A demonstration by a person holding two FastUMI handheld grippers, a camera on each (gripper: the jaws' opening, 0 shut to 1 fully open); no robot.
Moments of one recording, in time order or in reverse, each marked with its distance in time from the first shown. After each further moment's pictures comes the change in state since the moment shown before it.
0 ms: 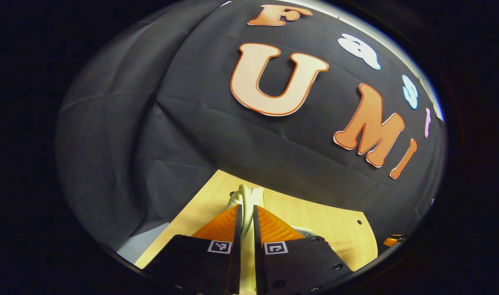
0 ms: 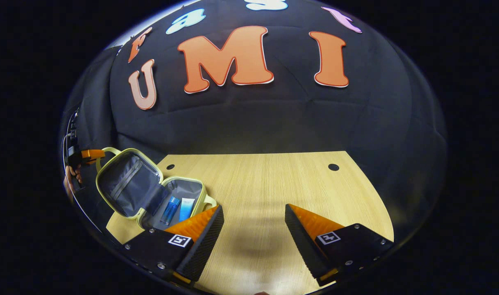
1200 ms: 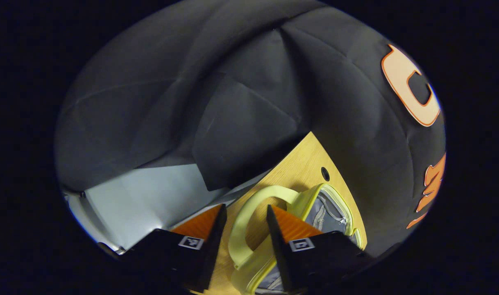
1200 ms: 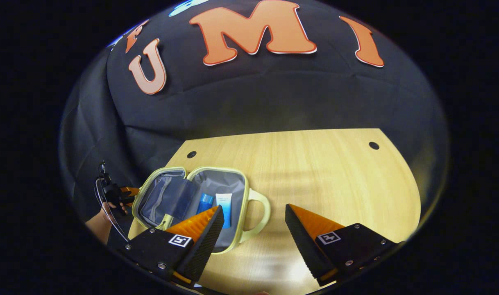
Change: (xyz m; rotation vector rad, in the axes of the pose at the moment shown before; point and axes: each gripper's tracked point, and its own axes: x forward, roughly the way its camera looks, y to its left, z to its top) left arm 0.126 0.279 -0.203 -0.513 0.324 0.313; right arm 0.064 0.122 -0.014 0.078 0.176 0.062
